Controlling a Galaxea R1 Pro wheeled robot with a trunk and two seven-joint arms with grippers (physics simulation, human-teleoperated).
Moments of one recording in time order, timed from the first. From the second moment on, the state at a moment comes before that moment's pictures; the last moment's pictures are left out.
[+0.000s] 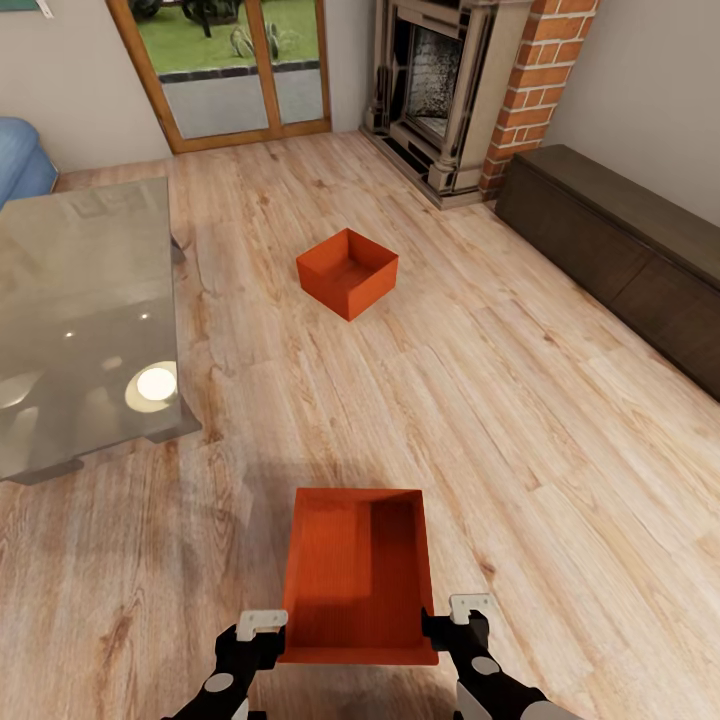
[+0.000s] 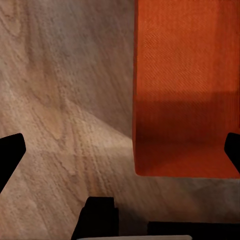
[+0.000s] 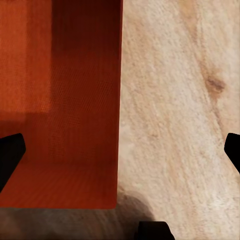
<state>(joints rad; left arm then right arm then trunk) -0.45 -0.07 -0.05 -0.31 0.00 -0.16 0.13 -0.58 0.09 0.35 -0.10 -0.27 -0.30 -0.16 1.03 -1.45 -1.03</state>
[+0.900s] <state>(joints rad) -0.45 -0.07 -0.05 -0.29 0.01 -0.27 0.14 -0.58 0.09 0.35 -0.10 -0.27 -0.30 -0.16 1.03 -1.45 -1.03</state>
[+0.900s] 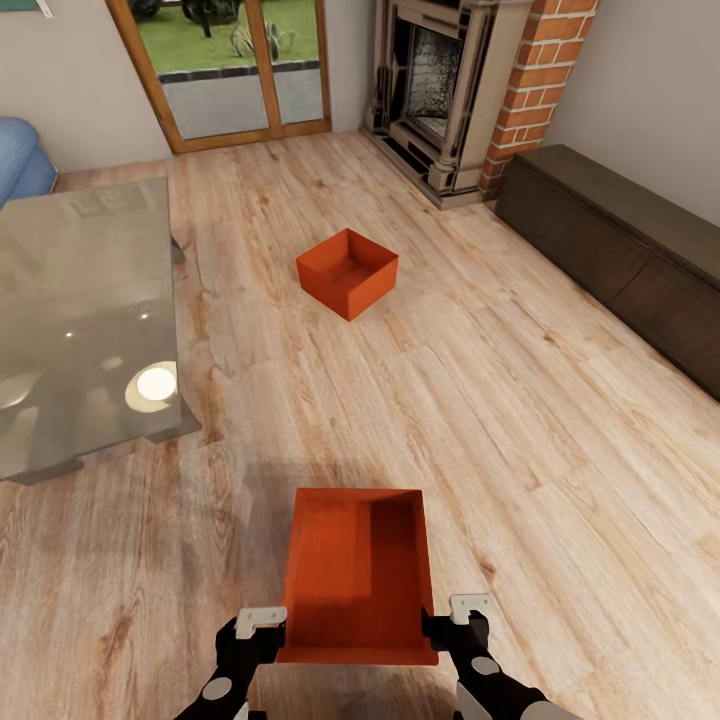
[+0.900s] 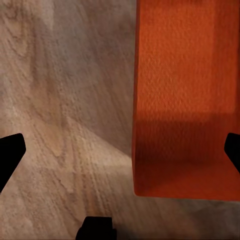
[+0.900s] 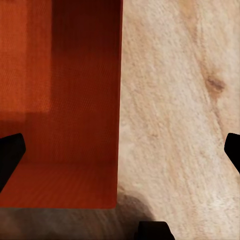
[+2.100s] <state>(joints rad) -0.46 -0.10 -0.06 -0.34 0.14 -0.27 0.28 -0.58 0.09 0.35 -0.10 -0.27 -0.30 -0.16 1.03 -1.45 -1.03</state>
